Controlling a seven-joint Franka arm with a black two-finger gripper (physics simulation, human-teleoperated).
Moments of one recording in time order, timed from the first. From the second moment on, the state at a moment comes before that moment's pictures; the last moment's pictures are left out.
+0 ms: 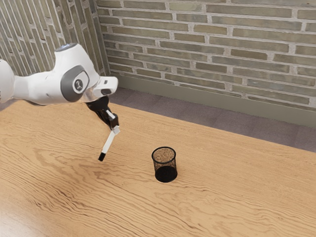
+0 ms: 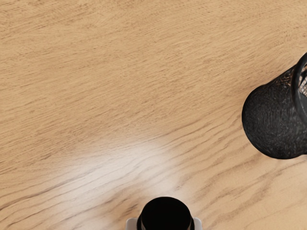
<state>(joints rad) 0.01 0.09 0.04 -2.06 -0.23 2.30 0.53</state>
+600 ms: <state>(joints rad) -0.13 0.20 -0.08 -1.81 -0.23 2.23 0.54</state>
